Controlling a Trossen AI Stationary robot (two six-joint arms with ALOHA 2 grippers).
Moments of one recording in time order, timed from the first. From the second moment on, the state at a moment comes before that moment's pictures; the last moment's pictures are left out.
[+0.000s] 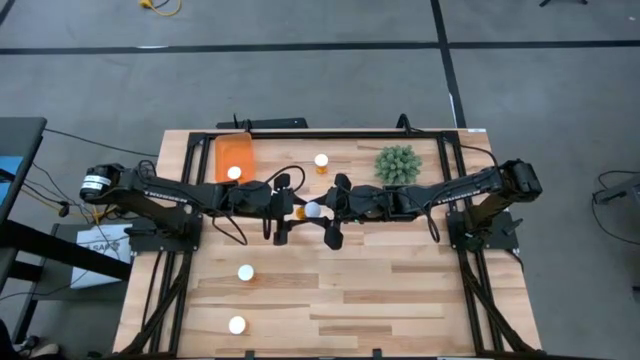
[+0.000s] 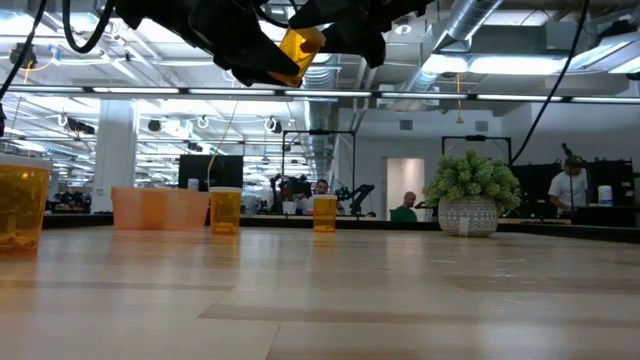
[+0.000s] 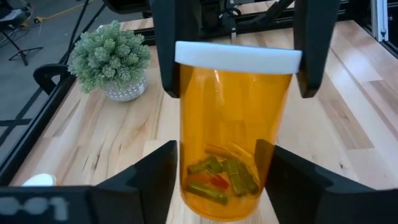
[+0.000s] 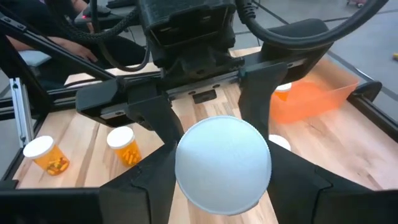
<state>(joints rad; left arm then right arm) -0.02 1.30 0.80 0.08 -0.09 0.11 0.13 1.59 1.14 0.06 0.21 0.14</state>
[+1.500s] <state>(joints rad) 0.26 0.39 0.24 0.14 -0.59 0.04 0.30 1.57 1.04 -0.34 0.56 0.40</state>
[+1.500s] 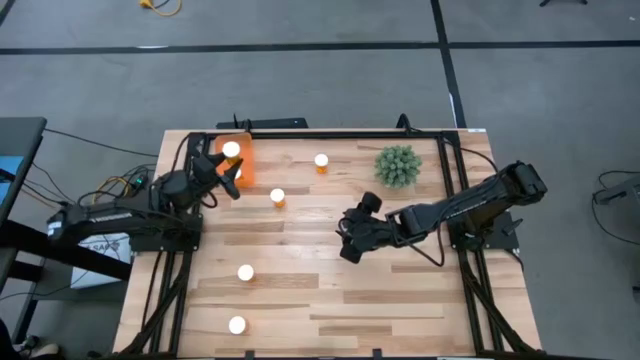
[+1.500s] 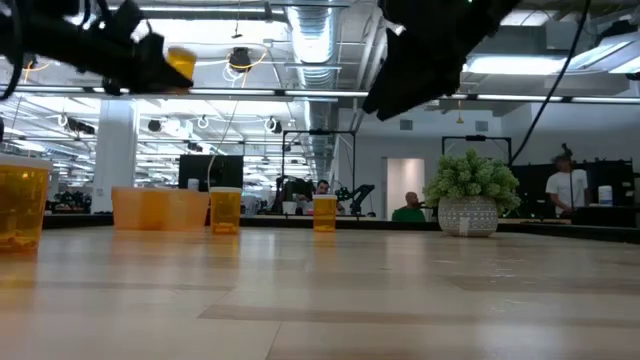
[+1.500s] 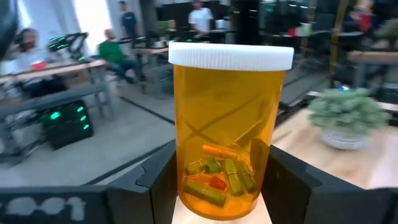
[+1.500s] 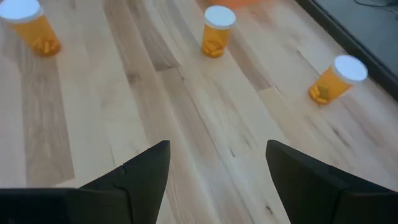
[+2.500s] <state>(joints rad) 0.78 0.52 0.01 0.40 -0.36 -0.17 0.29 1.57 0.96 -0.12 0.59 0.39</state>
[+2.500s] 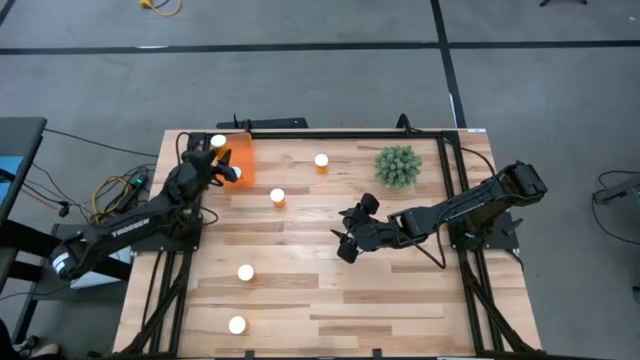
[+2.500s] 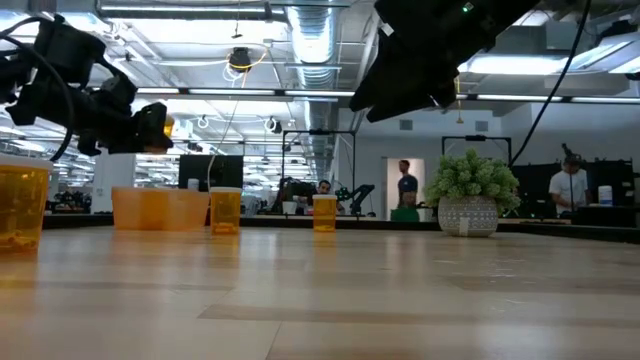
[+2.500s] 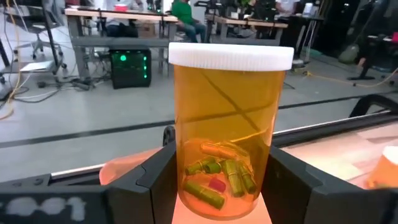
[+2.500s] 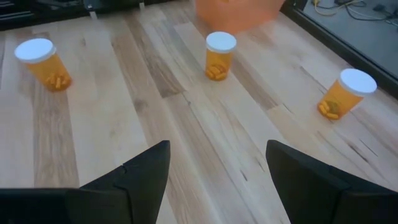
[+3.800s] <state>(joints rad) 0.91 0.99 0.01 0.67 -0.34 -0.25 0.27 1.57 0.96 0.05 0.58 0.25</state>
